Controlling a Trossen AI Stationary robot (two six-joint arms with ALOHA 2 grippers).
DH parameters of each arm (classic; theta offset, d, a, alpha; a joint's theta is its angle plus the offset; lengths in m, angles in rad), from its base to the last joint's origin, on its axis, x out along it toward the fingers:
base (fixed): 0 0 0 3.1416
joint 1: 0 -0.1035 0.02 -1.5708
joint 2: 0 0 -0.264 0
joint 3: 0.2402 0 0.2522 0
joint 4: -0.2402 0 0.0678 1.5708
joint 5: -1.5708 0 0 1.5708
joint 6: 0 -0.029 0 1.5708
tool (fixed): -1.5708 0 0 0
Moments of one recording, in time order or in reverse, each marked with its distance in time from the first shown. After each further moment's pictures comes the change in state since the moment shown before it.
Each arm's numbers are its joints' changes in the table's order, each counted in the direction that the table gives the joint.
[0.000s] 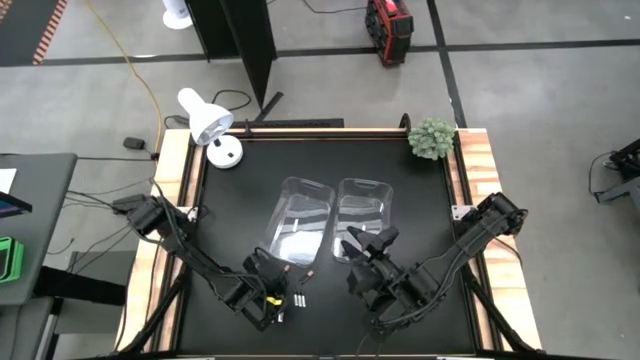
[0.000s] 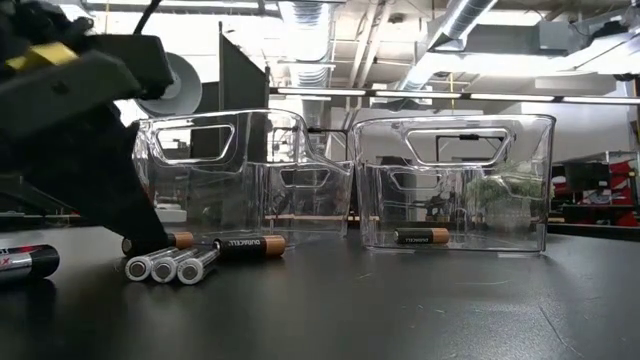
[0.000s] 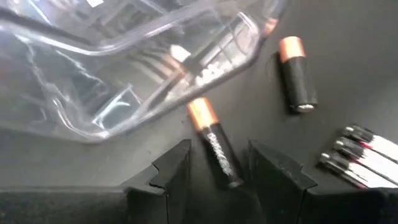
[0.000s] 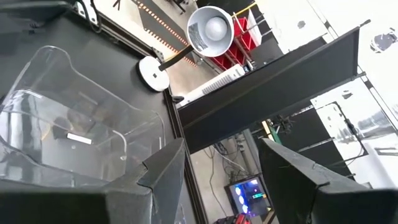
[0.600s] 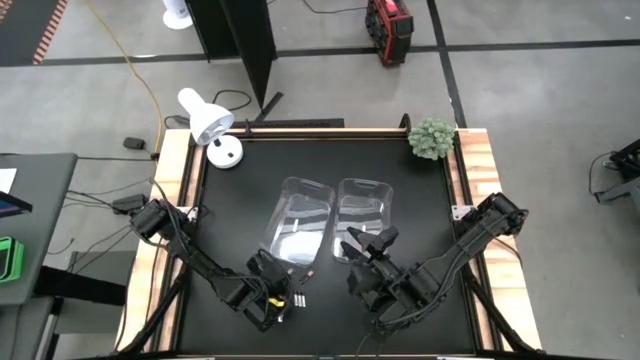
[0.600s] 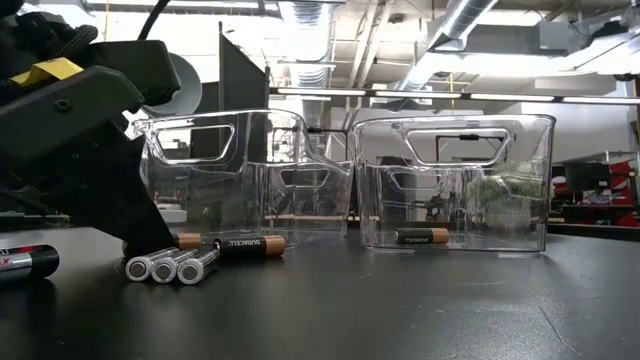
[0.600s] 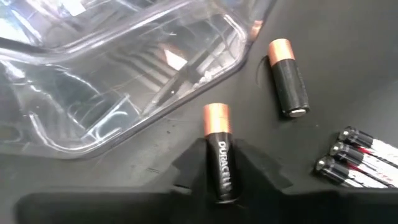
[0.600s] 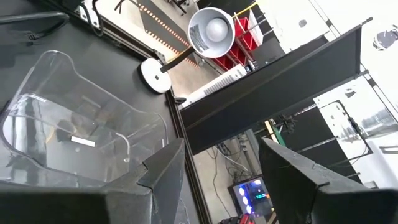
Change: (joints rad) left arm -0.001 -0.044 0.000 0.052 0.001 -0.034; right arm -0.002 0.000 0.000 0.014 -0.004 -0.002
